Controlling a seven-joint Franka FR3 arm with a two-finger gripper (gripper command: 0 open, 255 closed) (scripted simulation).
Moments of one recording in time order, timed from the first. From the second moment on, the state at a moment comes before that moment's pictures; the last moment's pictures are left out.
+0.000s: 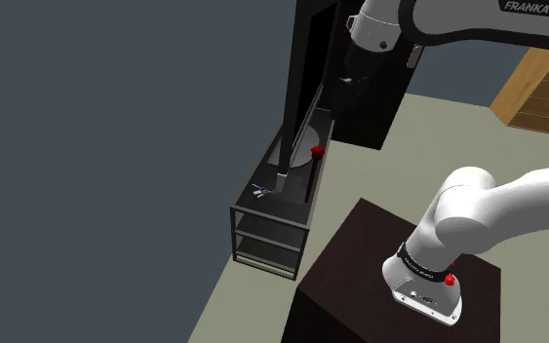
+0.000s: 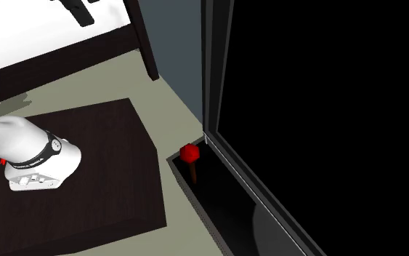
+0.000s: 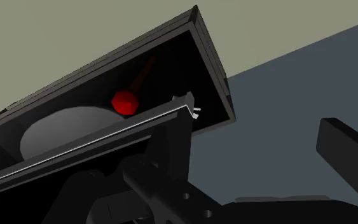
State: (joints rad) arm 0.01 -0.80 0.07 -2.36 -0.03 1.71 0.08
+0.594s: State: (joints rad) arm -0.05 -0.63 0.04 -2.39 -0.08 1.84 0.11
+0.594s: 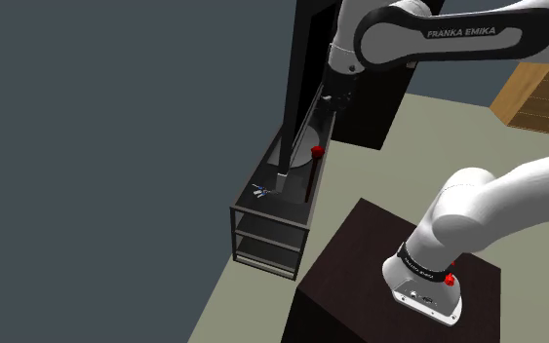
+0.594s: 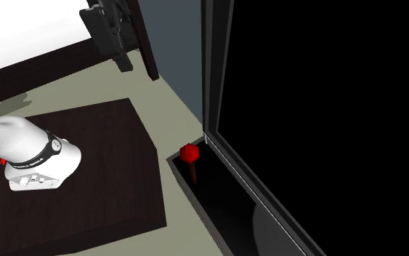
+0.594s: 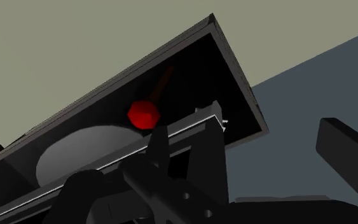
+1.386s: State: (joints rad) arm -0.16 -0.26 -0.03 -2.37 -0.19 2.05 0.17
